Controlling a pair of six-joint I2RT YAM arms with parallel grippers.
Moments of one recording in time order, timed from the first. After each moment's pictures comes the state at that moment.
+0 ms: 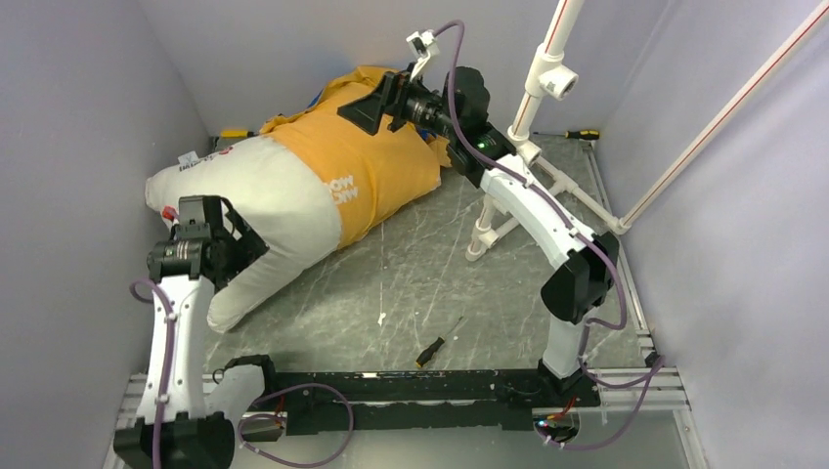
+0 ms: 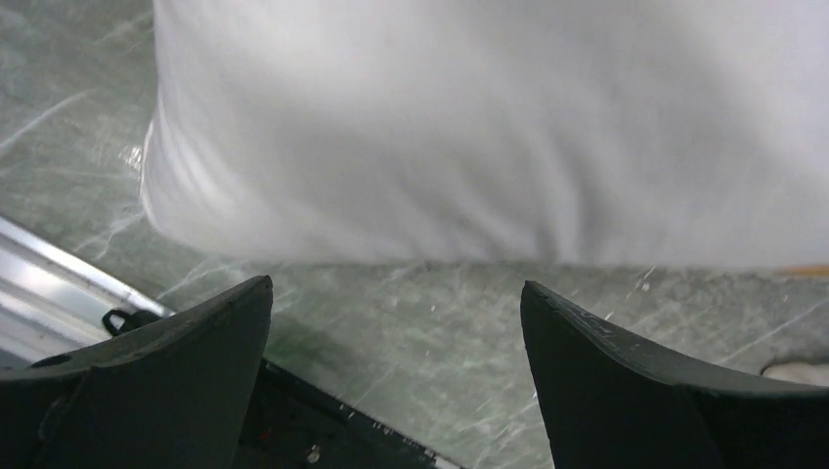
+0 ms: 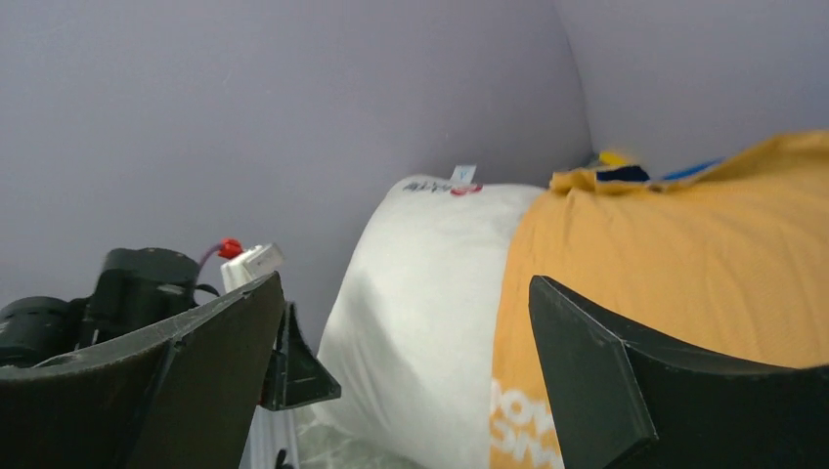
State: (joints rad) left arm 0.12 0.93 1.09 -1.15 -0.16 -0.62; right arm 0.61 1.85 1.93 0.06 -0.51 0.59
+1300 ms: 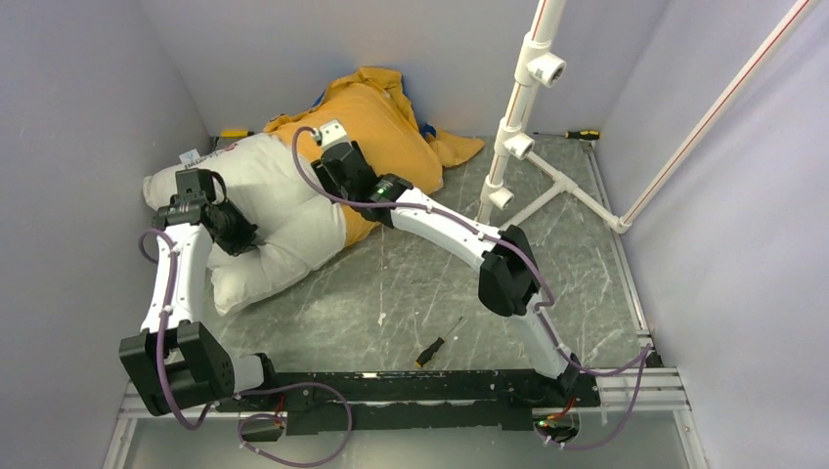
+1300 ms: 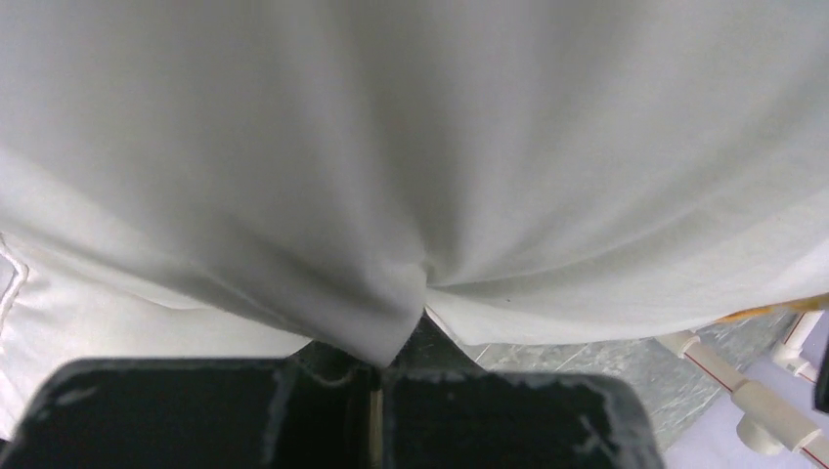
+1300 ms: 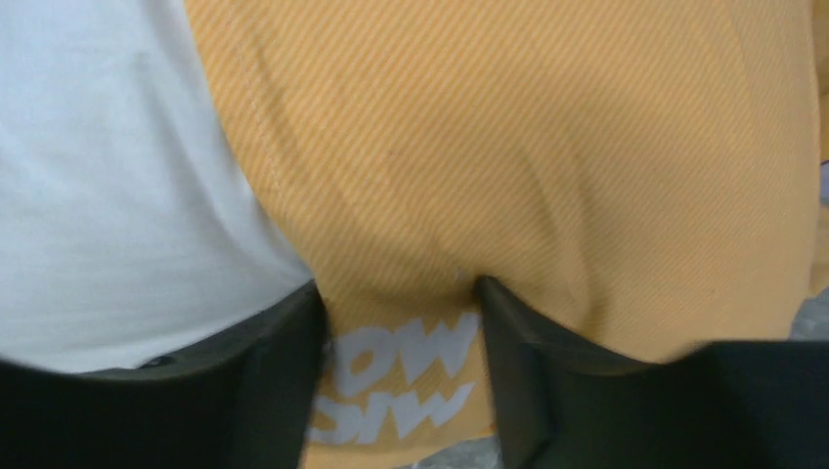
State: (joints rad) left arm 0.25 1.27 1.14 -0.90 0.19 -0.57; right arm 0.94 2.22 2.12 -0.38 0.44 0.08
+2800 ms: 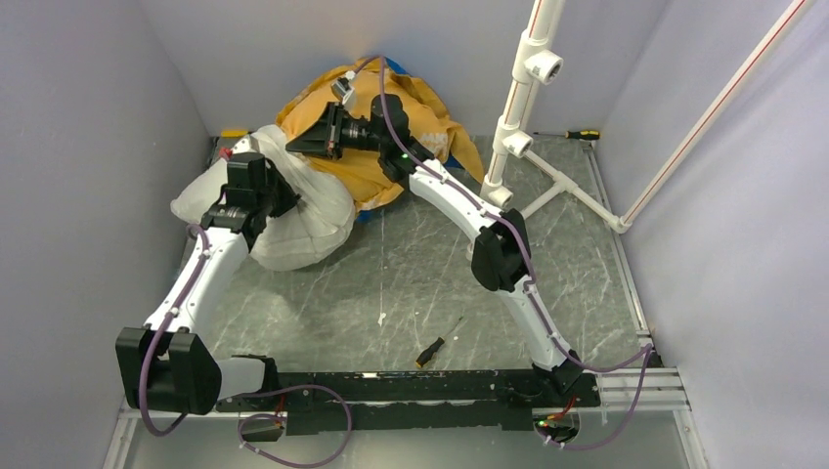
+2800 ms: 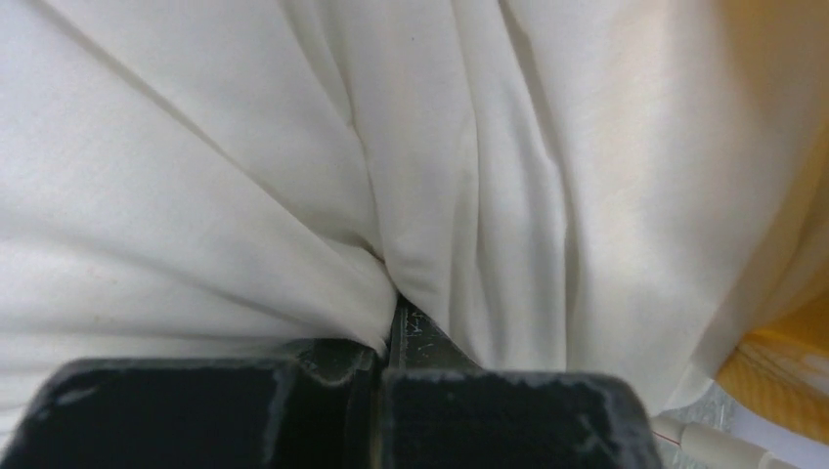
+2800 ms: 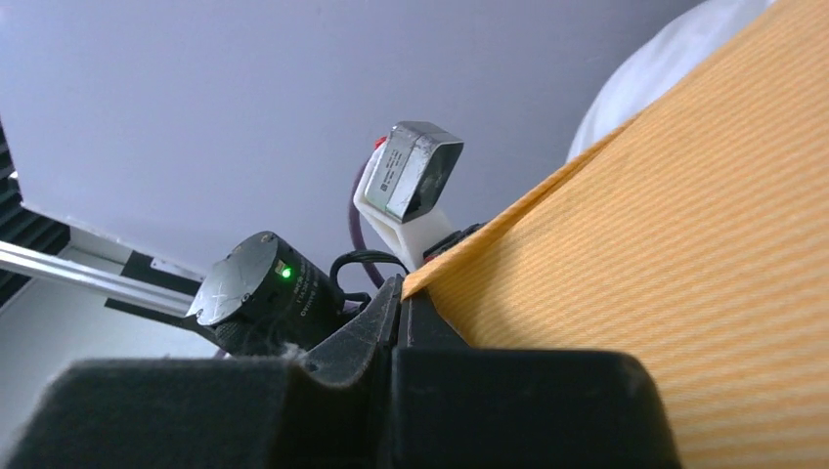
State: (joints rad) left arm -0.11 1.26 1.07 -0.37 -0.02 -0.67; right arm 0.73 2.41 2.39 0.21 -0.78 1.28
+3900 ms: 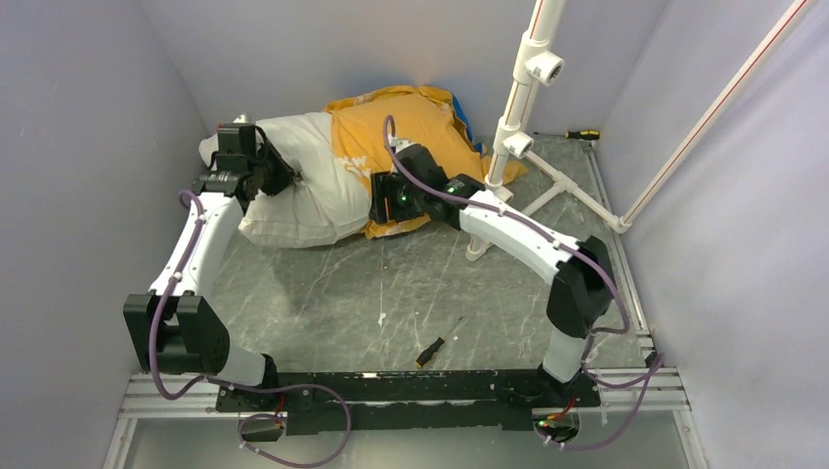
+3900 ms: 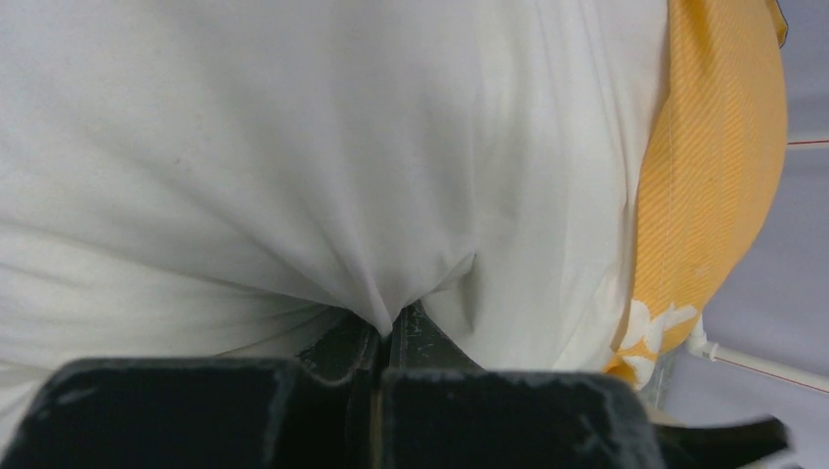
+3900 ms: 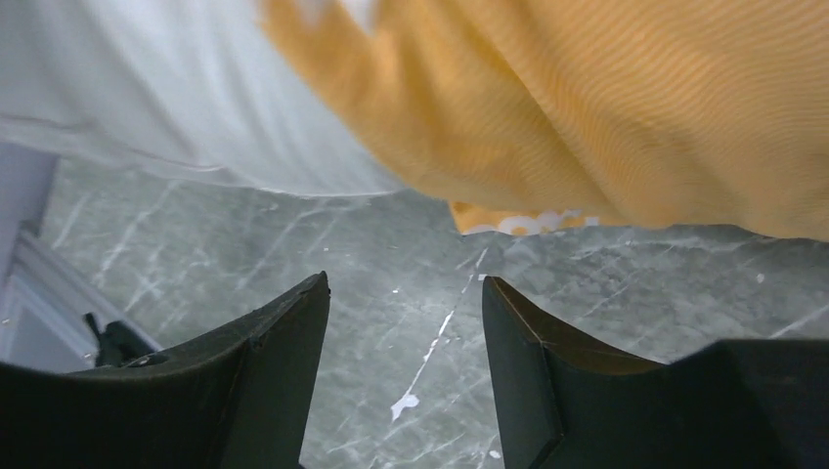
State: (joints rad) left arm -0.04 1.44 1.34 -0.52 0.14 -0.67; right arm 0.79 1.76 1.63 -0.52 -0.03 0.47
